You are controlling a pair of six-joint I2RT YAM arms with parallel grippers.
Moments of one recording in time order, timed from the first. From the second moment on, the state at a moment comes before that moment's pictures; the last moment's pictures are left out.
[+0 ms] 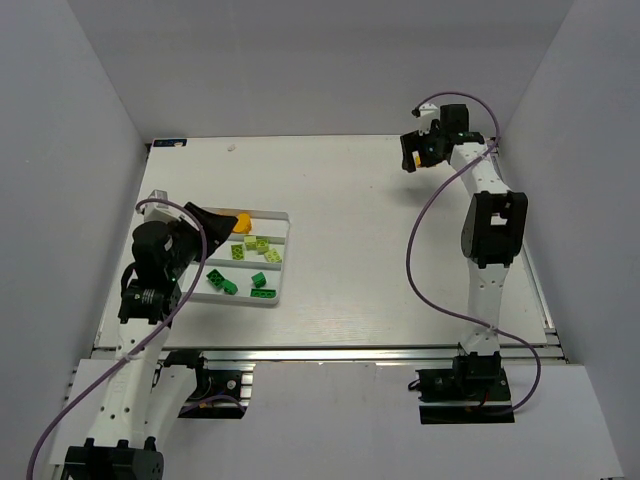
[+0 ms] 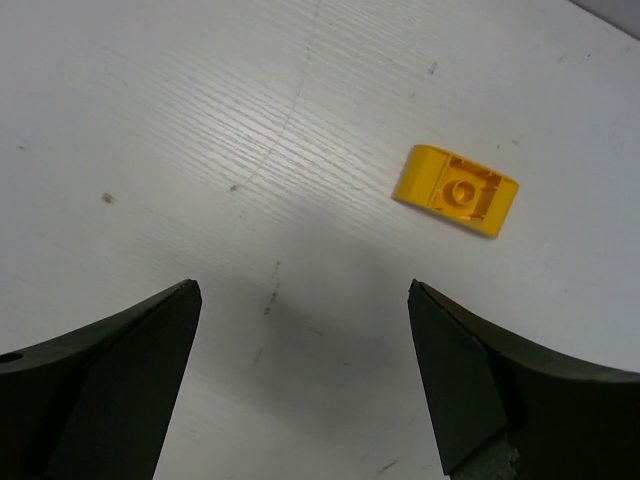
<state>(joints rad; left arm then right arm) -0.04 0.70 0.73 -0.31 0.23 -0.81 0.07 2.29 2.07 -0.54 -0.29 -0.28</state>
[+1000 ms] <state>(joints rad) -0.04 0.79 0.72 -0.23 0.25 -0.86 -0.05 2.50 2.15 -0.23 -0.41 -0.89</state>
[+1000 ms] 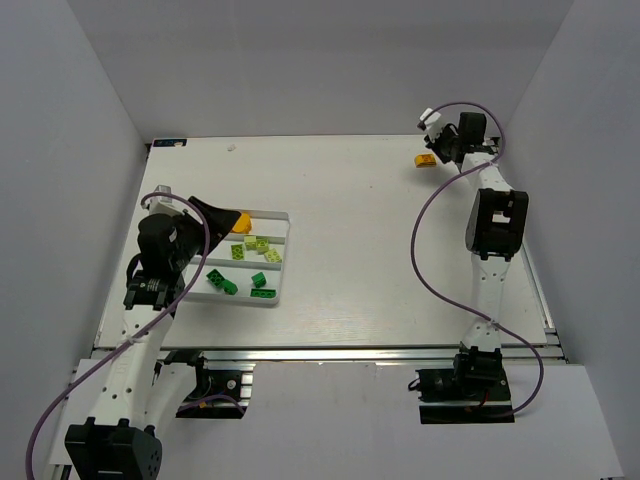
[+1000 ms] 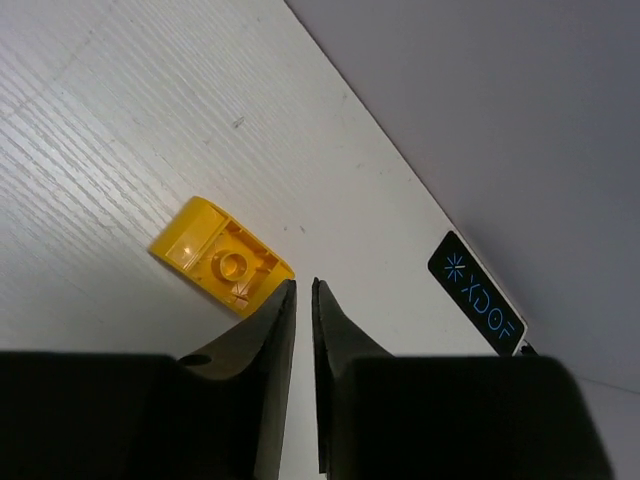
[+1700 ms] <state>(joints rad) -0.04 0.80 0.72 -0.23 0.25 -0.87 -0.02 2.56 2.13 -0.15 -0.40 -0.88</state>
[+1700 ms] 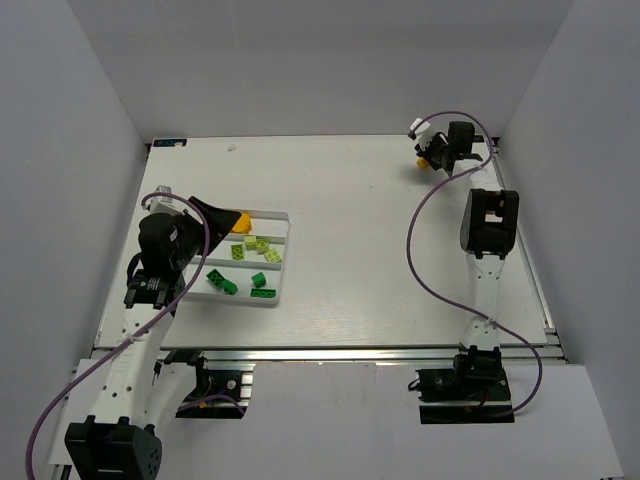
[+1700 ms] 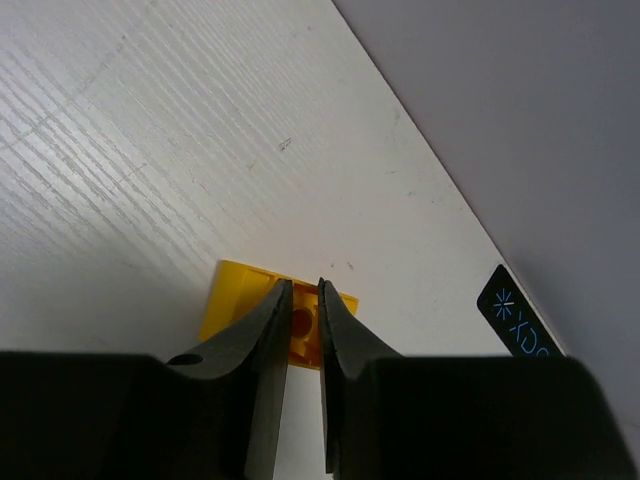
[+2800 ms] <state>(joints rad) -0.04 0.74 0.64 -0.17 0.26 -0.89 -0.01 1.96 1.68 -0.39 -0.58 -0.63</state>
